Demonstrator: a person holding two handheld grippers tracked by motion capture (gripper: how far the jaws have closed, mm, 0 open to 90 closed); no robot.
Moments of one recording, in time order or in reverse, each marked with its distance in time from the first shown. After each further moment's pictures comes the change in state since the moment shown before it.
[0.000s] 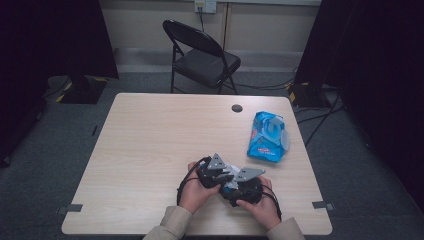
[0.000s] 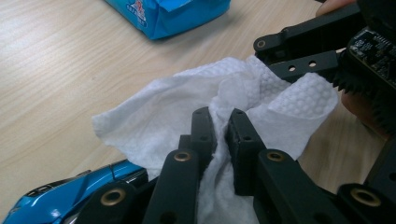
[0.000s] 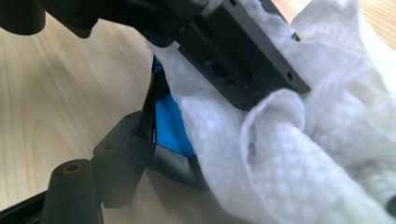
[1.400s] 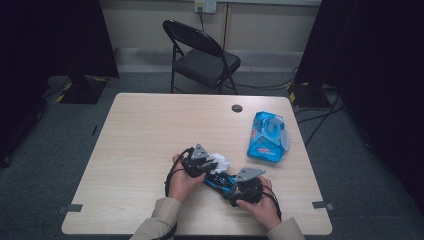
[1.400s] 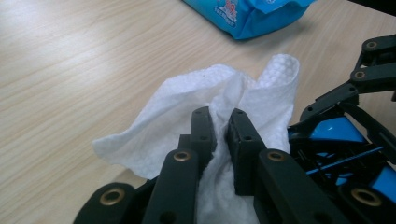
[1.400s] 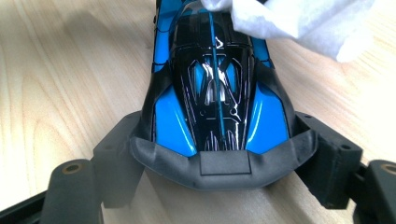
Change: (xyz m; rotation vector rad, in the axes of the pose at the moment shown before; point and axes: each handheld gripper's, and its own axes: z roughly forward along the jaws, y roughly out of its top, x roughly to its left) left arm 0.050 -0.016 -0.017 -0.054 0.119 -0.064; right arm 0.000 0.000 0.000 0.000 0.000 0.000
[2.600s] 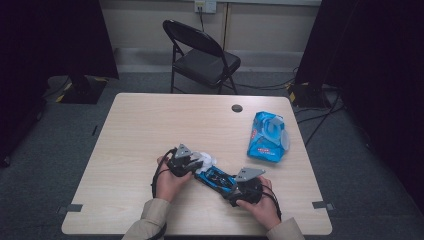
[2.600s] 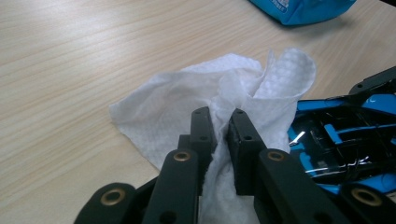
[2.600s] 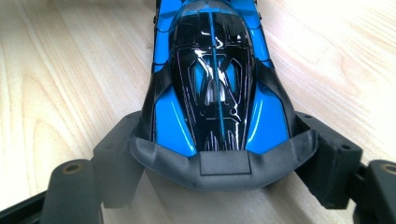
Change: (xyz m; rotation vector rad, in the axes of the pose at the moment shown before) left arm 0.028 -0.024 -0.024 0.003 0.072 -0.099; right arm 0.000 0.000 0.000 0.000 0.000 0.001
